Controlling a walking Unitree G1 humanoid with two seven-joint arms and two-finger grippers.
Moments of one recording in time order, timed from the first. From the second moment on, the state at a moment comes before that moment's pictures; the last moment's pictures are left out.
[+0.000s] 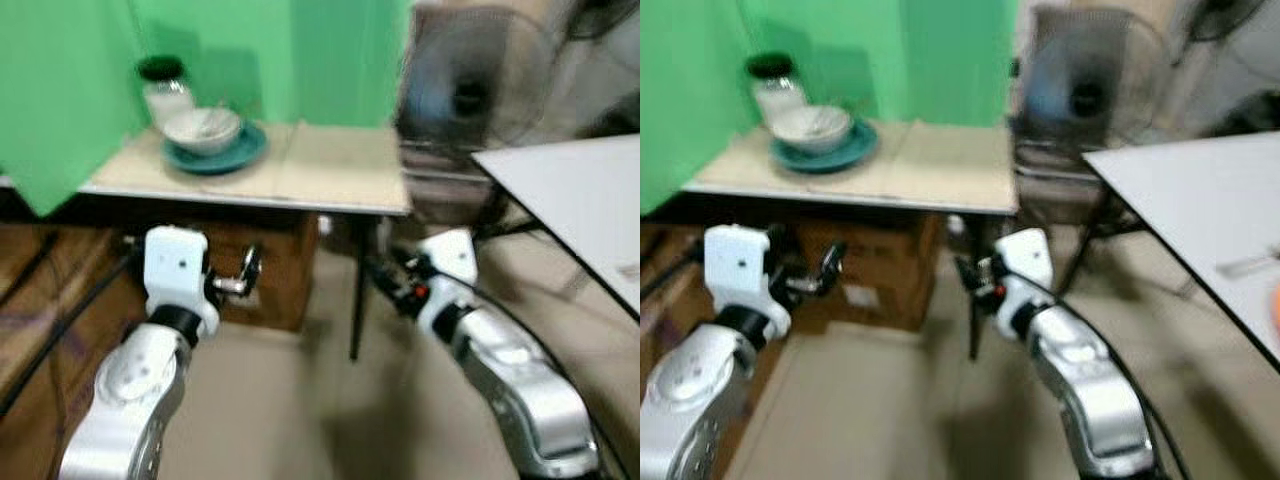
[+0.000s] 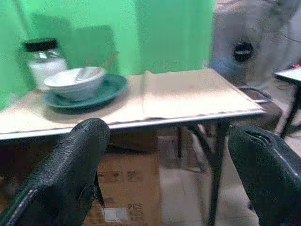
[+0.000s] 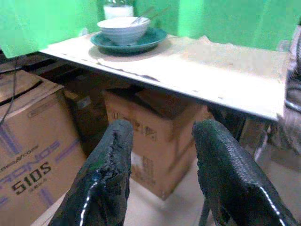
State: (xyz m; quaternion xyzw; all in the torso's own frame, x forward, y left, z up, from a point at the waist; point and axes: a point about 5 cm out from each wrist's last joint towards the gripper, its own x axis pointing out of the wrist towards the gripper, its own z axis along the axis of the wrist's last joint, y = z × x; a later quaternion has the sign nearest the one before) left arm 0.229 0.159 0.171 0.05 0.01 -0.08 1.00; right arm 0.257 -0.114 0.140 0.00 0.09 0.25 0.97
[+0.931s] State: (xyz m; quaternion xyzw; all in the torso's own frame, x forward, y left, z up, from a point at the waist) left arm 0.232 0.159 0.170 0.05 0.01 -0.09 1.00; right arm 0.260 -0.113 0.141 0.01 0.09 0.24 0.97
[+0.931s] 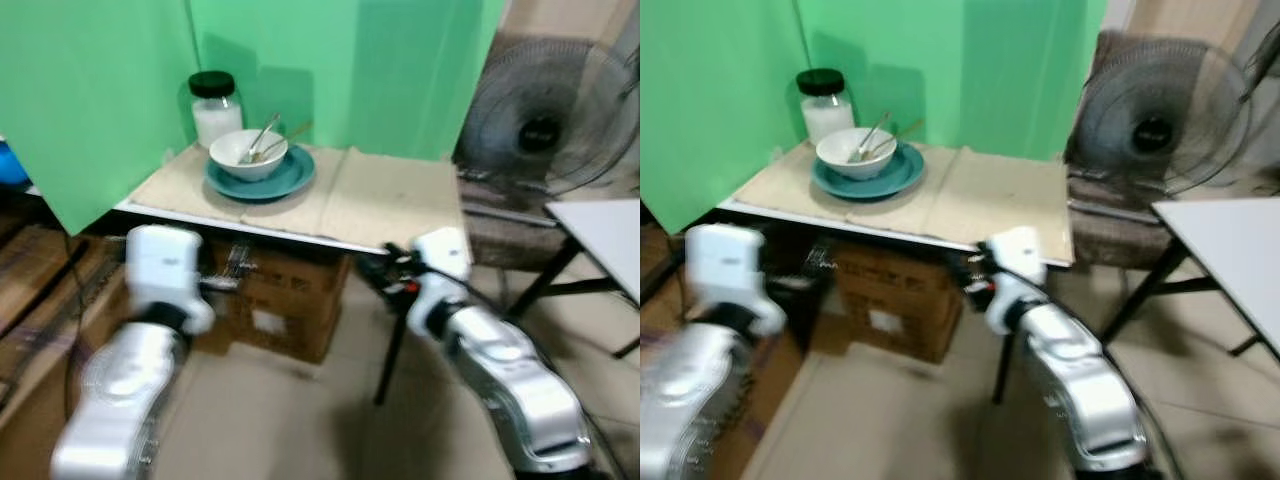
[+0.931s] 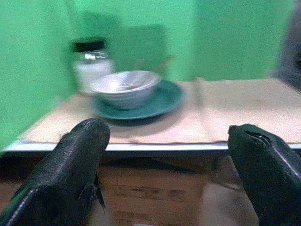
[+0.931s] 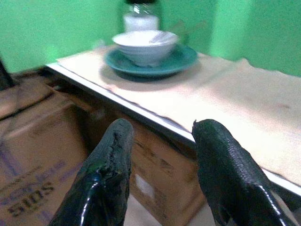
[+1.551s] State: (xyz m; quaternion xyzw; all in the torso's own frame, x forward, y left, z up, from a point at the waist) left arm 0.233 0.169 0.171 0.06 0.01 -0.07 1.00; right arm 0.261 -0.103 0.143 0.01 0.09 0.25 0.96
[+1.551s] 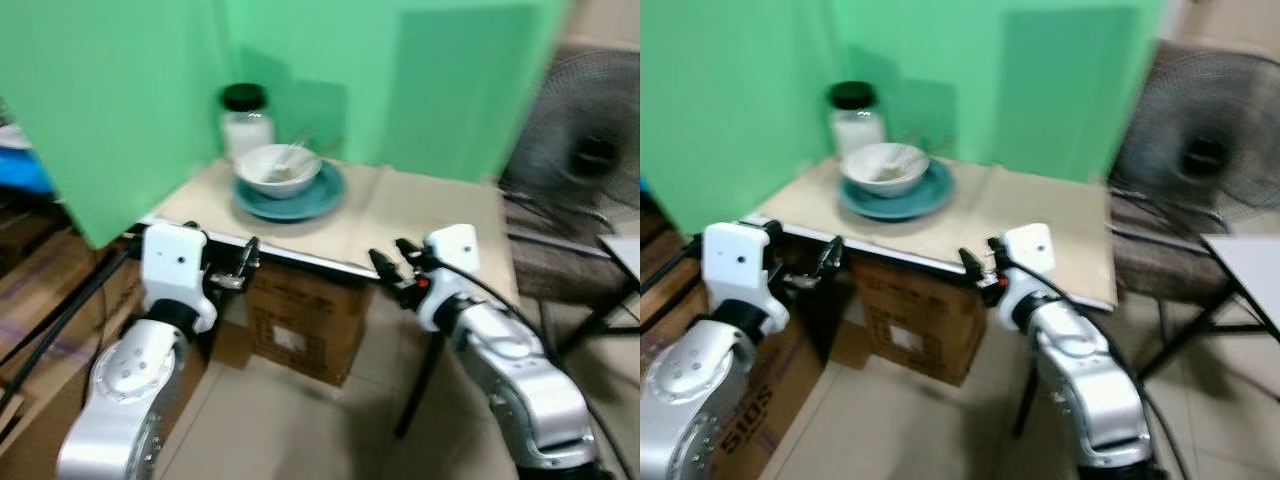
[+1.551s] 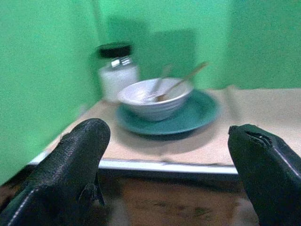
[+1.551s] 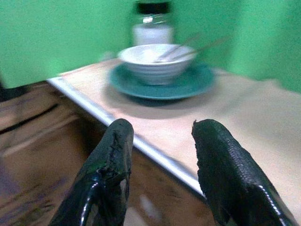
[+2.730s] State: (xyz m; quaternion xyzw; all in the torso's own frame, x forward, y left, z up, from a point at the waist) left arm 0.236 0.162 0.167 0.06 0.02 -0.11 0.99; right arm 0.266 -0.116 0.135 0.02 0.09 0.20 0.98
